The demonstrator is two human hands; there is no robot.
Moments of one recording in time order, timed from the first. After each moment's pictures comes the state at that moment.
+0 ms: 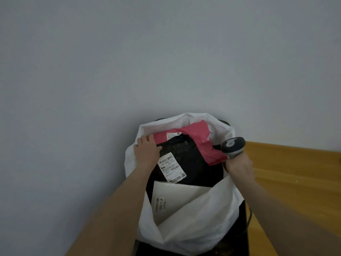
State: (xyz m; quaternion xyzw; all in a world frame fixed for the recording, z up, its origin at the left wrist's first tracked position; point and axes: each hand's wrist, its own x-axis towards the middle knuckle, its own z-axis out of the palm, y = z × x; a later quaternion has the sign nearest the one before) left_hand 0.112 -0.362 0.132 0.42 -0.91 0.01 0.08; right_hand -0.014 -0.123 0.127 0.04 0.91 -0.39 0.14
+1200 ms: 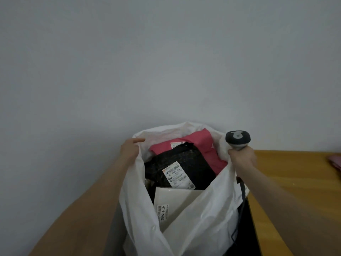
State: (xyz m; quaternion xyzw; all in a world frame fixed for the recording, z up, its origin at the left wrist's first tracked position) left_hand 0.110 -0.467 0.185 0.39 -0.83 -0.37 0.18; right_hand -0.031 -0.155 0.180 0.10 0.87 -0.48 0.08
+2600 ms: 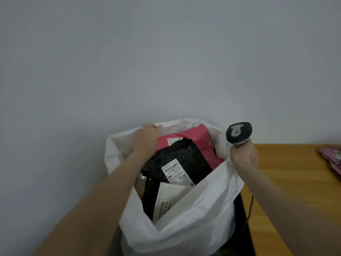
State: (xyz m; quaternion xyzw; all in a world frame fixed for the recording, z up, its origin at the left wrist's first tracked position) left_hand 0.062 -0.407 0.193 0.18 -0.98 0.06 0.10; right_hand -0.027 -0.134 0.180 0.12 0.90 -0.43 0.03
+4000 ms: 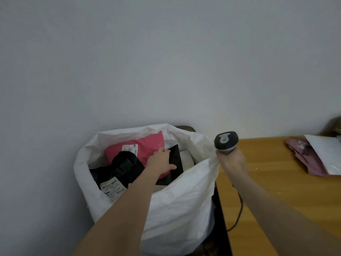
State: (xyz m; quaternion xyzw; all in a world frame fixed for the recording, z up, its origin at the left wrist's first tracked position) left_hand 0.022 -0.293 0.127 0.17 -0.98 -0.10 -0.11; right_hand -0.033 -0.064 0.154 0.12 0.87 -0.48 0.07
